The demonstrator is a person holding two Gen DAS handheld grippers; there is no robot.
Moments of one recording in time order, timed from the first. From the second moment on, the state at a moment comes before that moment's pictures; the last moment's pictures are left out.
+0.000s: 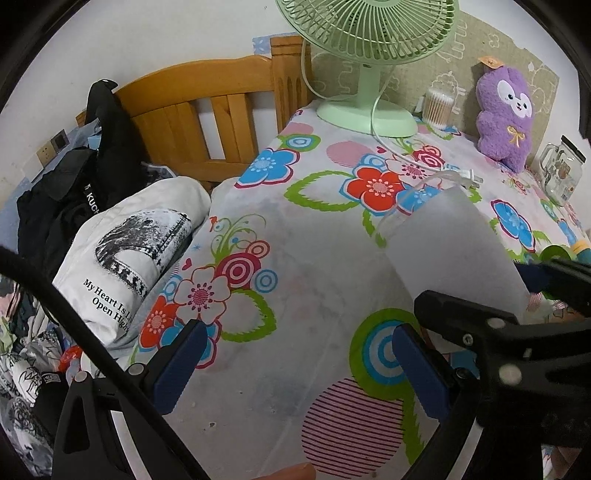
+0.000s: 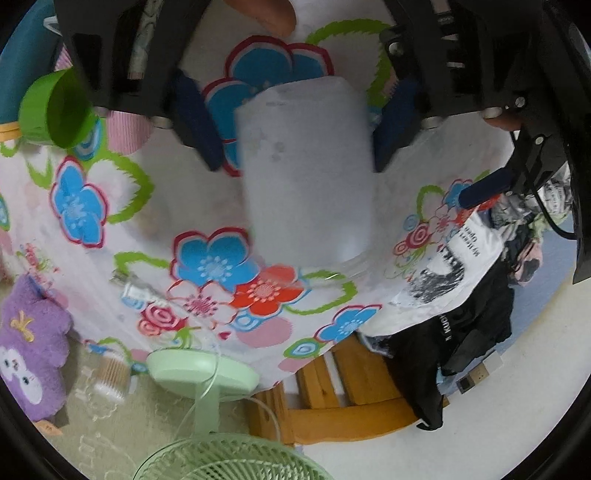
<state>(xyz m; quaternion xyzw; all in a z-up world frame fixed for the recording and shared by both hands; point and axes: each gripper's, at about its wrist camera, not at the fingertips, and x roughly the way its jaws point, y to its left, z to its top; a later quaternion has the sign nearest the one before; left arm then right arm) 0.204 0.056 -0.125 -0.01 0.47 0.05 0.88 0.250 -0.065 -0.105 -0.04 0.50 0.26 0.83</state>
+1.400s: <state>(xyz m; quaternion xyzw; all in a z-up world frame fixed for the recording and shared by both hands) 0.049 -0.079 -0.080 0.04 0.44 -0.08 0.90 -0.003 -0.235 -0.061 -0.04 0.46 0.10 0.88</state>
